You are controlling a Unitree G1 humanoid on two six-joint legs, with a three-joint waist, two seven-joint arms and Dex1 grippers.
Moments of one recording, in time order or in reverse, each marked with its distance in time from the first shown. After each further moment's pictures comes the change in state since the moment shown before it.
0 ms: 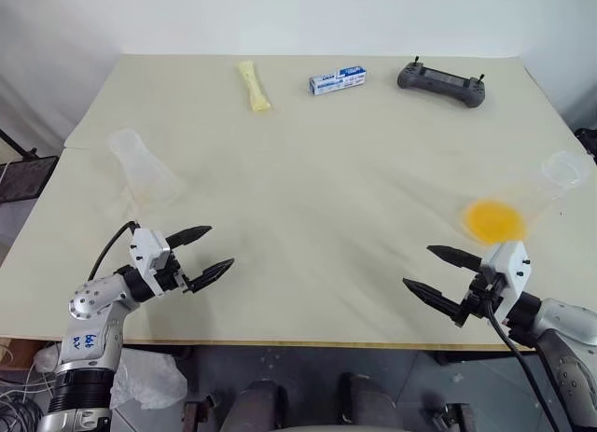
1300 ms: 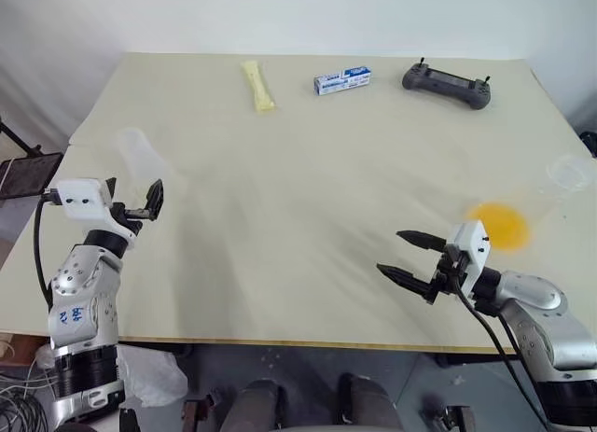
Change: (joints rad) left arm -0.173 -0.099 0.202 -0.085 0.090 0.302 0.811; right arm -0.226 0.026 0.165 0.172 -0.036 -0.026 0.037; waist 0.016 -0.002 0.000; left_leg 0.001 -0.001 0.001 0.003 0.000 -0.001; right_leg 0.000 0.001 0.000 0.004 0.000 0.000
